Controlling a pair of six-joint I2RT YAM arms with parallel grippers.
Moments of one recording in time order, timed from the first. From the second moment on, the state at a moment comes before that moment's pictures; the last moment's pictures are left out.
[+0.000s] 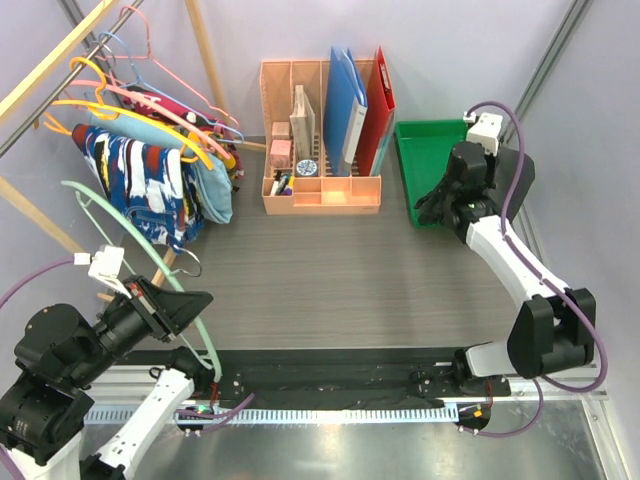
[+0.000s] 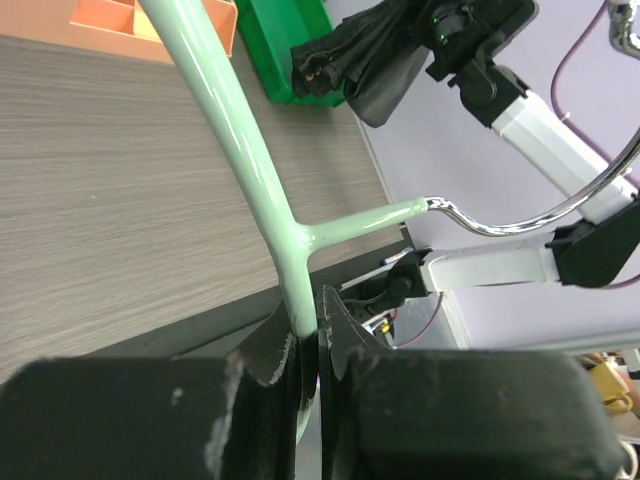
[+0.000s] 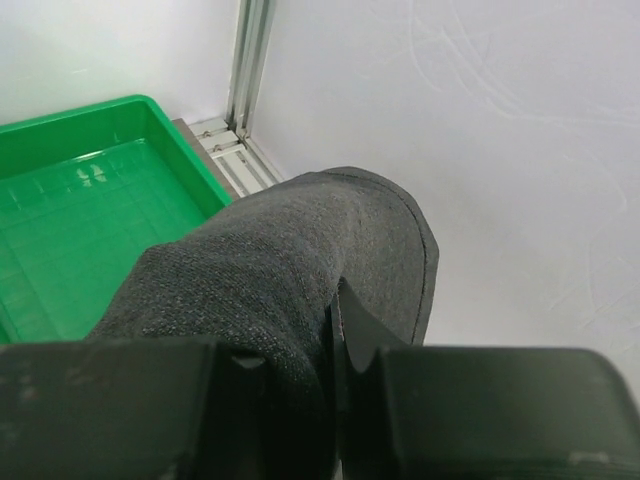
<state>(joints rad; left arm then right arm) -0.37 0.44 1.37 -1.12 0.31 -0.70 0.21 1.36 1.07 0.16 0.92 -0.17</state>
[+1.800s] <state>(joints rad) -0.39 0.49 1.25 -1.06 0.12 -0.79 0.07 1.90 1.87 -0.62 0.39 0.34</state>
